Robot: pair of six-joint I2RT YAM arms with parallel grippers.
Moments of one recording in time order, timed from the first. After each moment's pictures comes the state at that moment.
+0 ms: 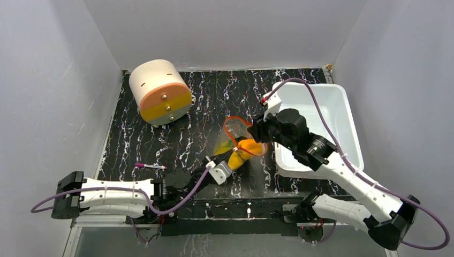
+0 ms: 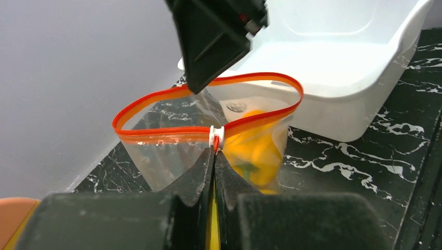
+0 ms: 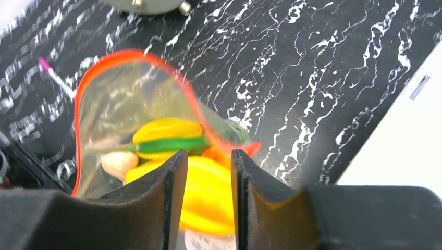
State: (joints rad) left arm -1.44 0.96 0.48 0.59 -0.54 0.53; right arm 0.74 0.99 0.97 -0.35 0.09 0.20
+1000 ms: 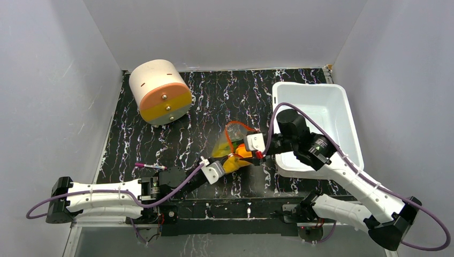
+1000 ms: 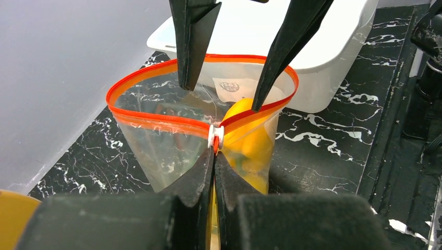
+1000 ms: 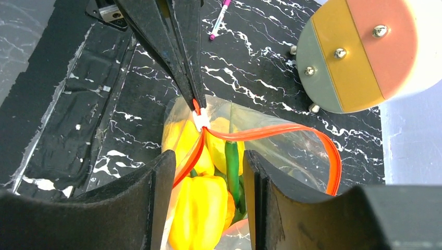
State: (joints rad) left arm -1.42 0.79 0.50 0.26 -0.45 0.38; right arm 0.74 0.95 1.00 -0.53 -0.76 -0.83
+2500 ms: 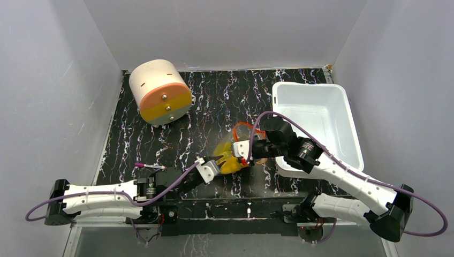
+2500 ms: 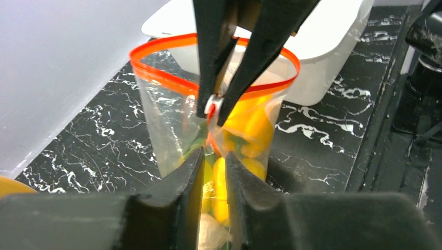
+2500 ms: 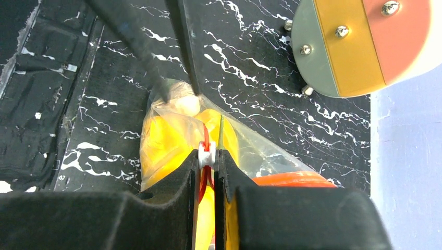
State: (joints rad) left arm -1.42 0.71 0.47 0.20 -0.45 0.31; right arm 0.86 1.01 0.93 -0.42 -0.53 -0.87
